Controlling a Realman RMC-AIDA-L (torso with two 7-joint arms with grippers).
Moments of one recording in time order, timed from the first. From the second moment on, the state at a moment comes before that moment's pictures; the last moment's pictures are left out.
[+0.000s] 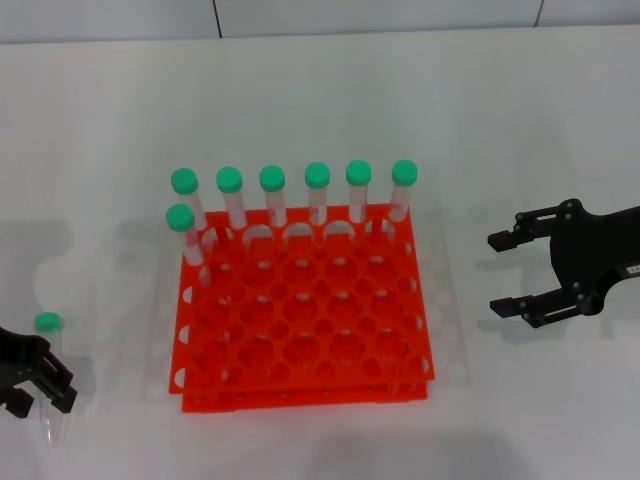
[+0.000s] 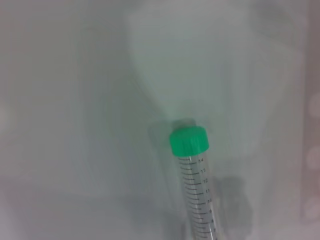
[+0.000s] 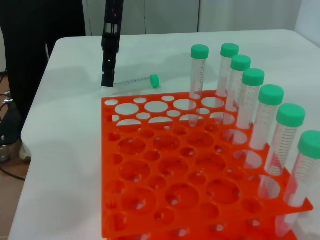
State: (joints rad) left arm -0.65 -2.00 0.94 0.99 2.83 1.89 -2.84; right arm 0.48 2.00 -1.00 -0.97 -2.08 -1.62 1.33
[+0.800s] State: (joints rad) left arm -0.64 -2.01 0.96 0.94 2.83 1.87 -2.84; right arm 0.48 2.00 -1.00 -0.97 -2.08 -1.63 1.32
